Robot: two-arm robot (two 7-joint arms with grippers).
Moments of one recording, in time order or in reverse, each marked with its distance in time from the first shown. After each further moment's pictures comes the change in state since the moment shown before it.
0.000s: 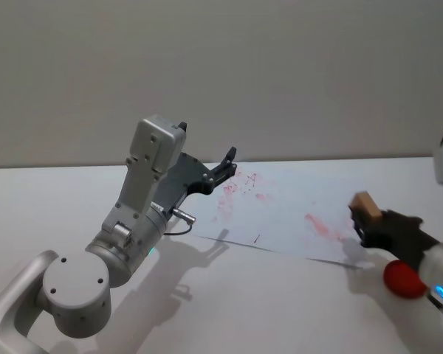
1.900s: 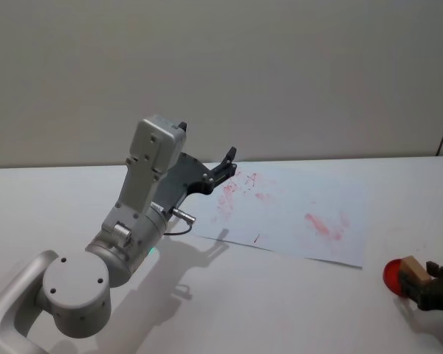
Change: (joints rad) left arm 0.000 0.000 0.000 0.000 0.000 0.000 0.000; right arm -0.193 0.183 0.078 -0.094 -0.004 0.073 0.012
